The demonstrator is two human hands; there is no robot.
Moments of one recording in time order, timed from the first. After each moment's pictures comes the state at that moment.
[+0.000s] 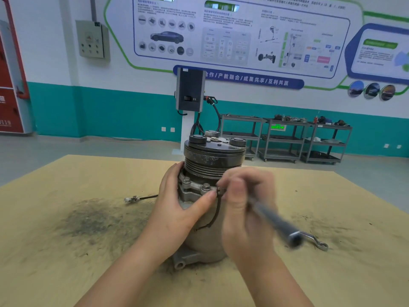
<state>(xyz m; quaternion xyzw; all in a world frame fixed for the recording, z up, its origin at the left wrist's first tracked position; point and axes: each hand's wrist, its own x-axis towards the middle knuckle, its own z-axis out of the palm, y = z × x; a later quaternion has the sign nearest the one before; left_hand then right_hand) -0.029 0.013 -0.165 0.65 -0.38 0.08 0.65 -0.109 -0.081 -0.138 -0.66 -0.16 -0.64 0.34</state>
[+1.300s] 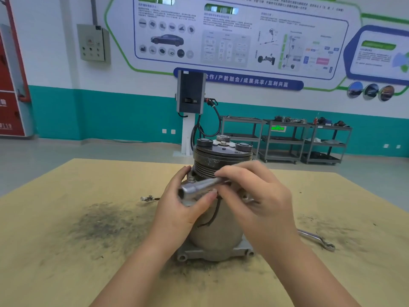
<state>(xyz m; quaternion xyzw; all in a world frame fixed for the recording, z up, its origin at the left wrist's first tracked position) -0.011 0.022 -0.166 0.63 -0.35 0.01 0.70 -0.118 -0.089 -0.116 -0.79 -0.14 -0.57 0.20</state>
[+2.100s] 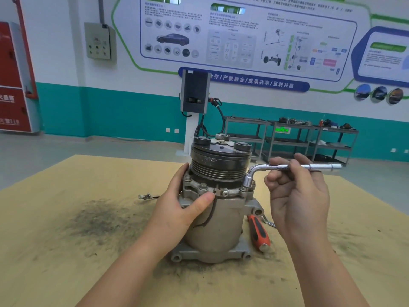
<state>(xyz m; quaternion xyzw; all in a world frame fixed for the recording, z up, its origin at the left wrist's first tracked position) -0.010 0.022 -0.168 0.68 -0.34 0.02 0.65 -0.120 -0.129 -0.106 -0.40 -0.03 -0.50 0.77</state>
